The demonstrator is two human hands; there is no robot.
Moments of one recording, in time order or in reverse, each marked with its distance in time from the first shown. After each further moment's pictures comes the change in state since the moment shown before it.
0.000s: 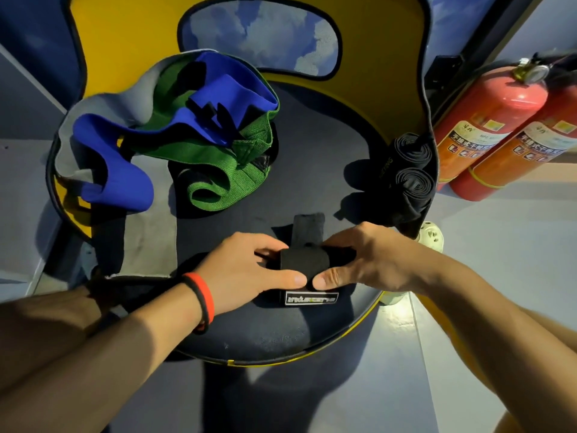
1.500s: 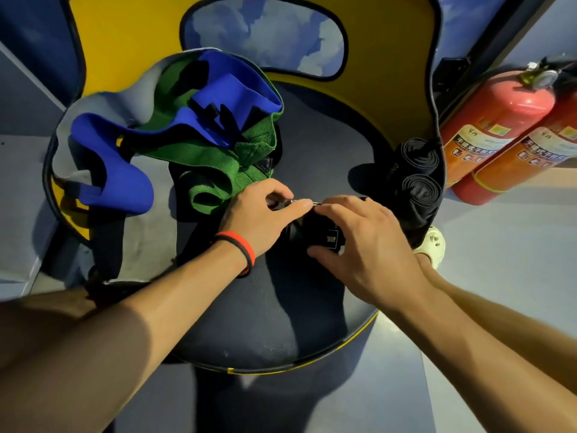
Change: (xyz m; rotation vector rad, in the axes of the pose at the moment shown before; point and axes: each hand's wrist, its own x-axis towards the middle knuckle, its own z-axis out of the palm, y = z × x) left_hand 0.072 0.014 0.001 0.037 0.387 0.191; right_hand 0.018 0.002 0.023 -0.562 0.649 -0.233
